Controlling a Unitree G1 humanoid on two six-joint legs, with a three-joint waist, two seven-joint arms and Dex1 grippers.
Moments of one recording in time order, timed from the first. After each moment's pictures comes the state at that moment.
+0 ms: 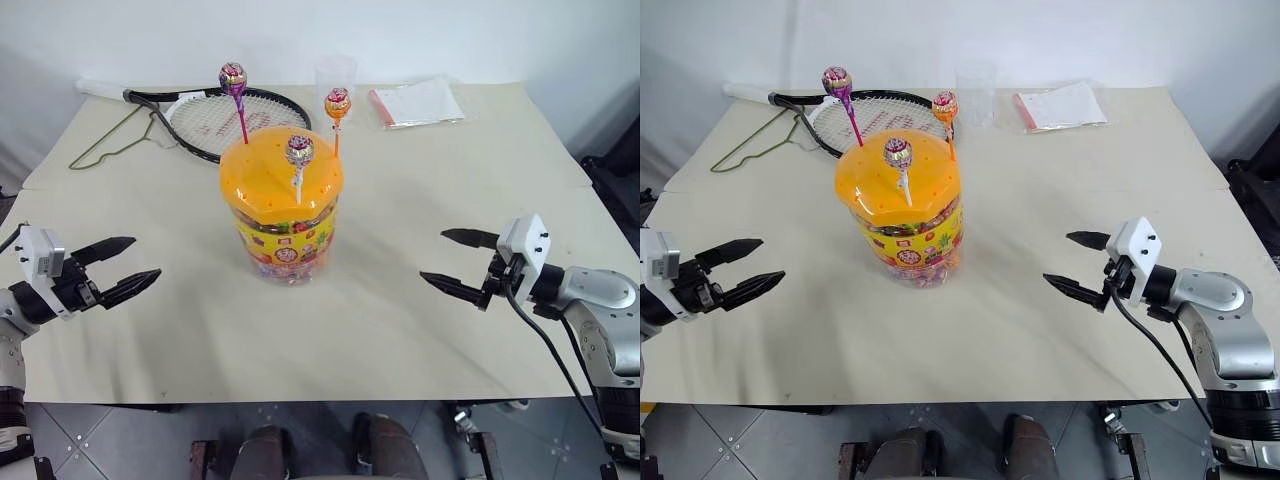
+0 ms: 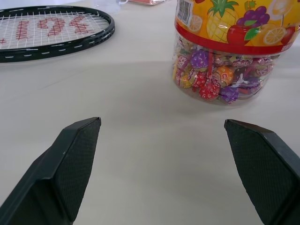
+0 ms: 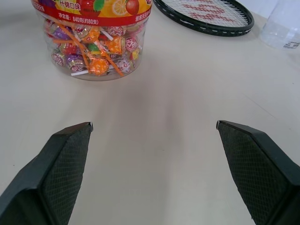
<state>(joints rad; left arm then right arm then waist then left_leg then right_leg) -0.25 0.86 0.45 0.43 -0.53 0.10 -1.22 -0.27 -0.74 -0.17 -0.11 0.42 0.26 1.03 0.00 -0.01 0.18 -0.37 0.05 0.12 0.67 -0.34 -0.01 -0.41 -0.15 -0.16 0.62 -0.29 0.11</state>
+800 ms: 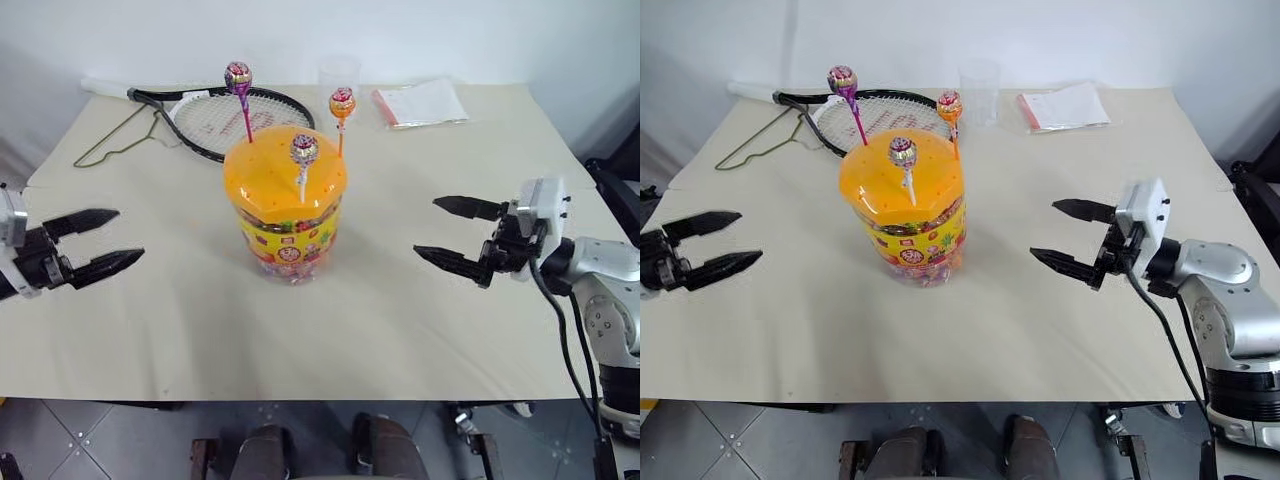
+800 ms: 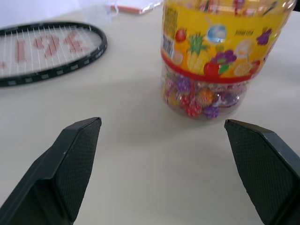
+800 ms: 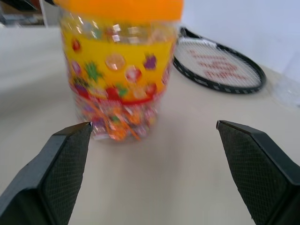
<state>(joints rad) -0.34 1.00 0.49 0.26 -0.58 0.32 -1.23 -0.40 -0.76 -0.21 -0.20 0.63 0.41 1.06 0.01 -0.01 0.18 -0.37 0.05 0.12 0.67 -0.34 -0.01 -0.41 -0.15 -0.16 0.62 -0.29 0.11</state>
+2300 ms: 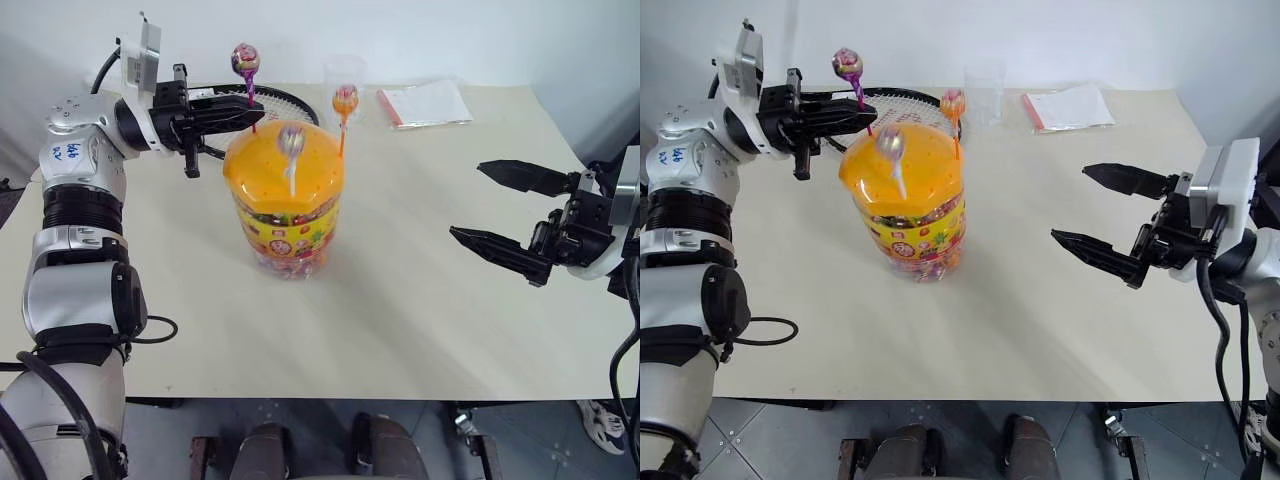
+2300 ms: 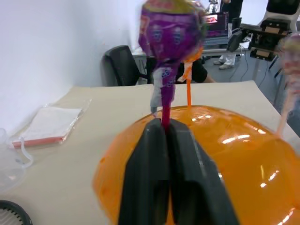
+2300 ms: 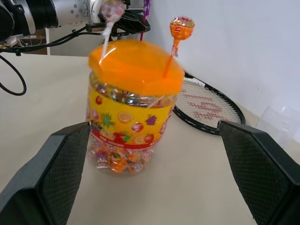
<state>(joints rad) -1.33 0.63 0.13 0.96 -0.35 0.10 -1.49 -0.32 -0.88 -0.42 -0.44 0.84 0.50 0.95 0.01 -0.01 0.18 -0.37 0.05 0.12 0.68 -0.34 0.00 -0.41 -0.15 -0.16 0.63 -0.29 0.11</state>
